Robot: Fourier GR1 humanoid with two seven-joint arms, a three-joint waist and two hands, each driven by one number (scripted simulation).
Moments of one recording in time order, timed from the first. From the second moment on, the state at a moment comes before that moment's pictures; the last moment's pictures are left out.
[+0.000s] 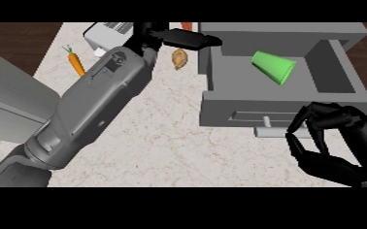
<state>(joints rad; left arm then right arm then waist) -1.09 0.22 -0.50 -0.85 0.67 0.48 -0.27 -0.04 -0.29 -0.04 -2.01 0.17 0.36 0.03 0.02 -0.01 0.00</state>
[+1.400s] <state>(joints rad) -0.49 0.56 -0.30 -1.36 0.70 0.26 -0.26 -0.59 -0.21 0.15 -0.84 0.90 -0.10 -0.32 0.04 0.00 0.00</state>
